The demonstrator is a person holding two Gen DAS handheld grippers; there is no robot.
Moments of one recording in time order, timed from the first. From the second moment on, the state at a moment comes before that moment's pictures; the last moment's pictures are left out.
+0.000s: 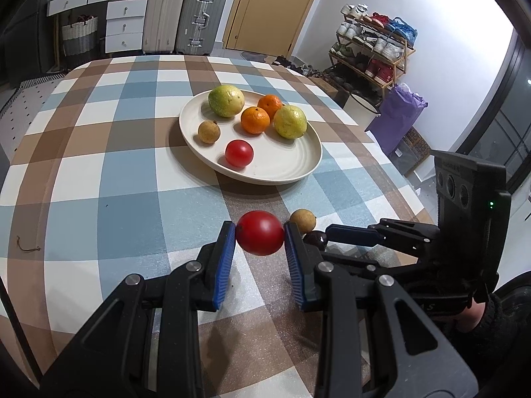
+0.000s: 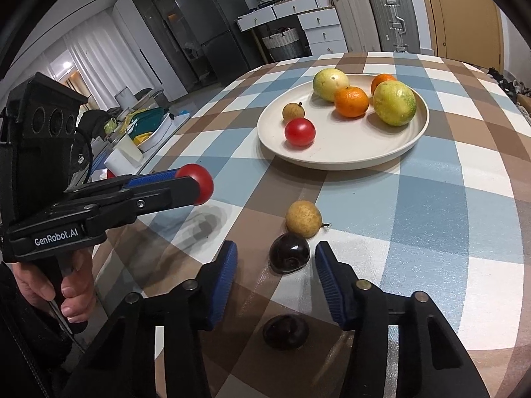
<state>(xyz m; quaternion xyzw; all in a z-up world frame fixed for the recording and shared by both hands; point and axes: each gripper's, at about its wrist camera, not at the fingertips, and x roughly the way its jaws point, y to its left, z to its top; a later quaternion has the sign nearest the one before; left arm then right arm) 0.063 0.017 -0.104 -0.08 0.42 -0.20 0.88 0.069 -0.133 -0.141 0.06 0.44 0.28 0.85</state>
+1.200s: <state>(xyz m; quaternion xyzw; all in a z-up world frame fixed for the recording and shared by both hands) 0.089 0.004 -0.082 -0.09 0.41 -0.21 0.88 0.082 -0.177 -0.106 0.11 0.38 0.26 0.88</state>
